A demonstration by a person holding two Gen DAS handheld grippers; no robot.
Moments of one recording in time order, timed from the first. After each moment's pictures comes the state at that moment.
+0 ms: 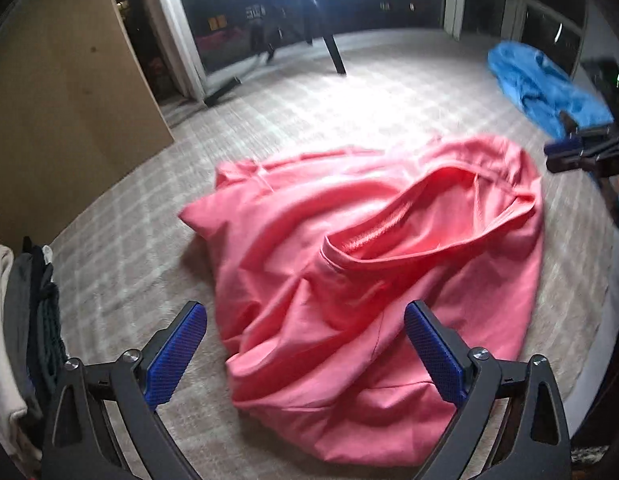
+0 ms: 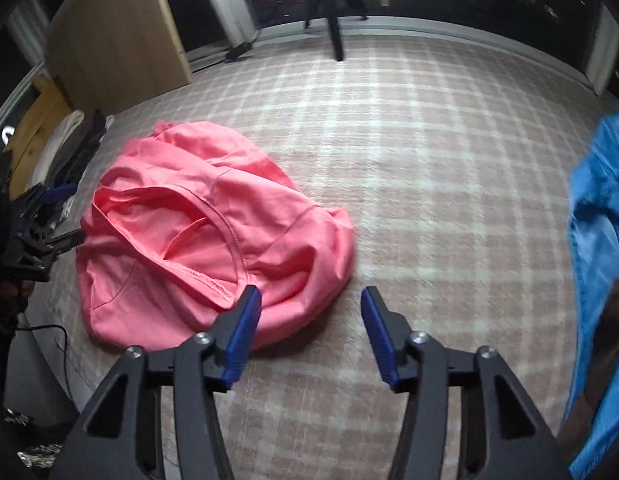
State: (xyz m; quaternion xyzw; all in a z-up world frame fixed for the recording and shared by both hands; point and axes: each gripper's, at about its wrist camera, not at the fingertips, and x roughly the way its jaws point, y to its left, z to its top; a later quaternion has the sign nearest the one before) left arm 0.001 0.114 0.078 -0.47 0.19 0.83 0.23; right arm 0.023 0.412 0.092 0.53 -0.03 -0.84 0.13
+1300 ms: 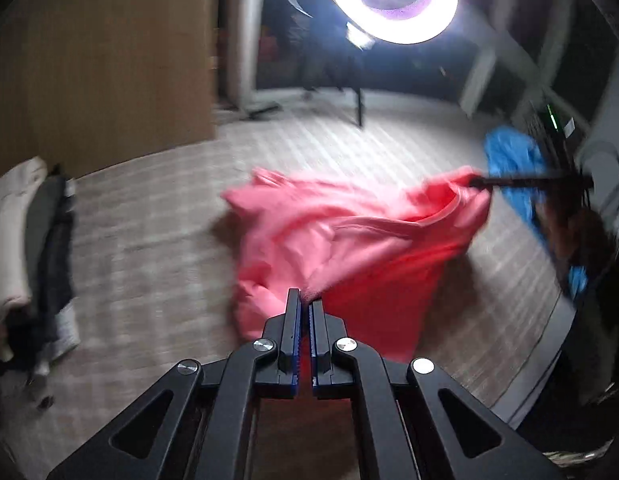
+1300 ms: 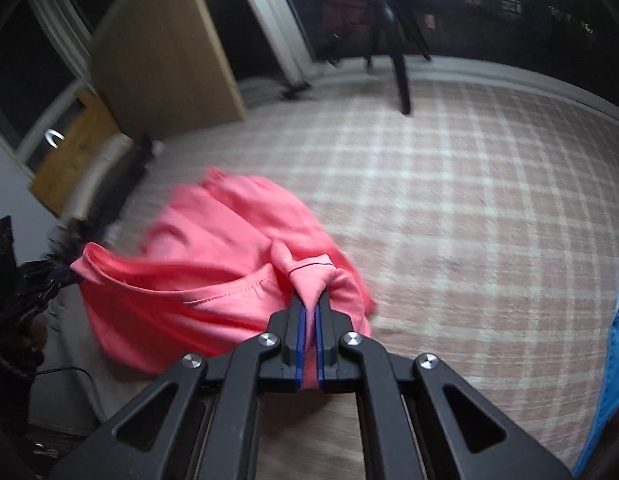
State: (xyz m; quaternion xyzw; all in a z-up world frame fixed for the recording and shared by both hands) left arm 0.054 0.034 0.145 -0.44 0.01 0.87 0.22; right arm -0.030 0.392 0.139 0.47 -0.08 -0.85 0.23
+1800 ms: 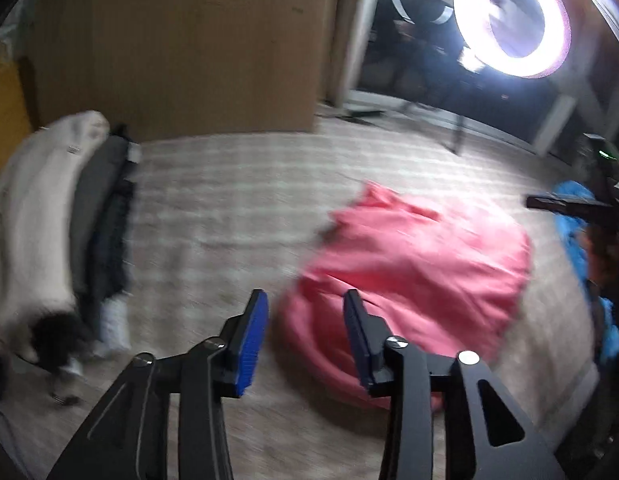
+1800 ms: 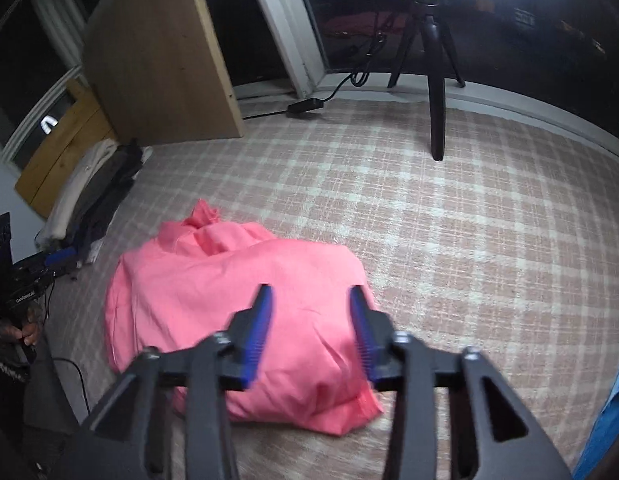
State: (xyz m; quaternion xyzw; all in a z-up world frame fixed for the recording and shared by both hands) left arm 0.007 0.004 0.113 -0.47 -0.02 0.87 0.12; right arm -0.105 0.354 0.136 0.48 -0.02 -0.84 0.24
